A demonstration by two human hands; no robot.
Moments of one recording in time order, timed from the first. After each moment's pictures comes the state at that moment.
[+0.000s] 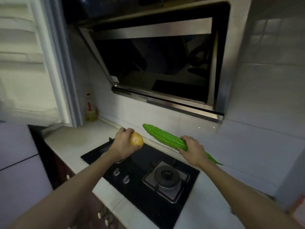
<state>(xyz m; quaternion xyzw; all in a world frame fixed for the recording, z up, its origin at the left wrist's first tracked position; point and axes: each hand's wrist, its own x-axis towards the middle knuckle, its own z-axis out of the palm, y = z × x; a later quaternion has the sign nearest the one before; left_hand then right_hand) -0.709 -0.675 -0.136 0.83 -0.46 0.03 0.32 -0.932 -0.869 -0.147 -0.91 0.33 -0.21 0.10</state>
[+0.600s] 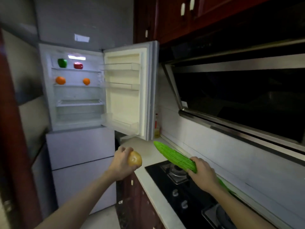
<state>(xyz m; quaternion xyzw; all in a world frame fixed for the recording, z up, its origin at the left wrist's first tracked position) -0.662 -0.414 -0.115 0.90 -0.28 0.10 0.31 -0.795 -0.711 -0.133 -0.95 0.15 -0.24 0.15</state>
